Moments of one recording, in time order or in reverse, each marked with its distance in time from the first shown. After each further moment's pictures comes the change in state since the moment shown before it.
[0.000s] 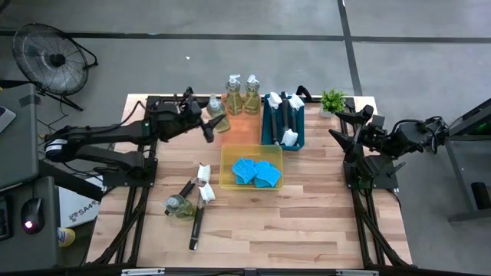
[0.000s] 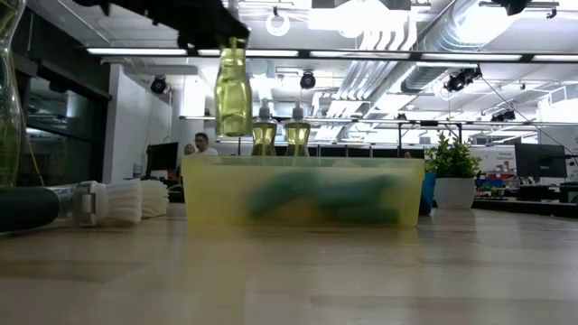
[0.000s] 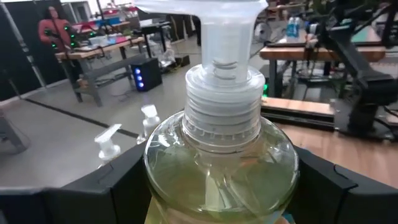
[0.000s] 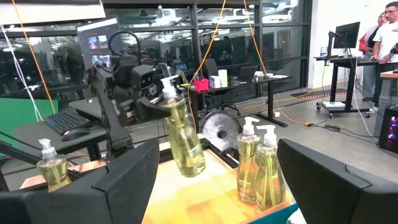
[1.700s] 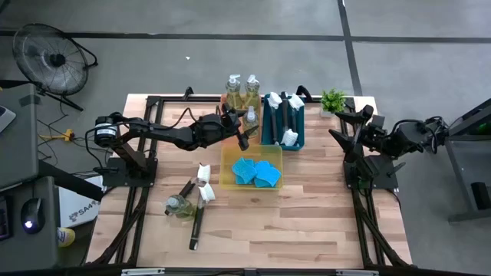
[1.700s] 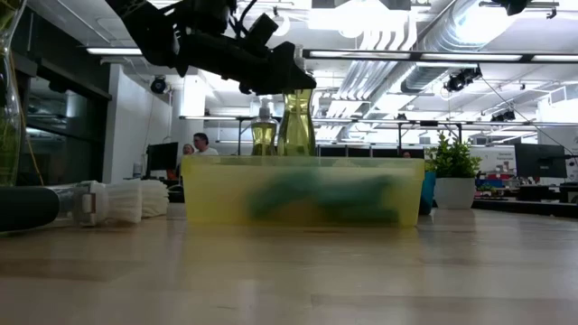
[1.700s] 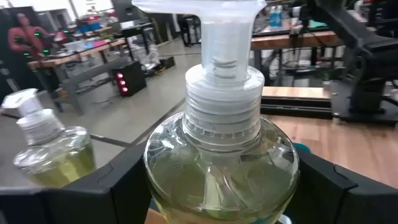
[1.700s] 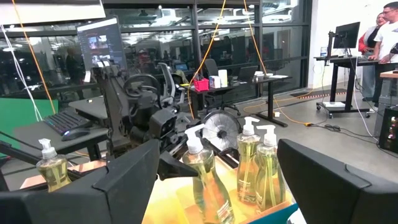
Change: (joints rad) left arm -0.031 0.595 0.091 0.511 0.036 0.051; right arm 0.000 0.000 0.000 0.000 0.000 0.000
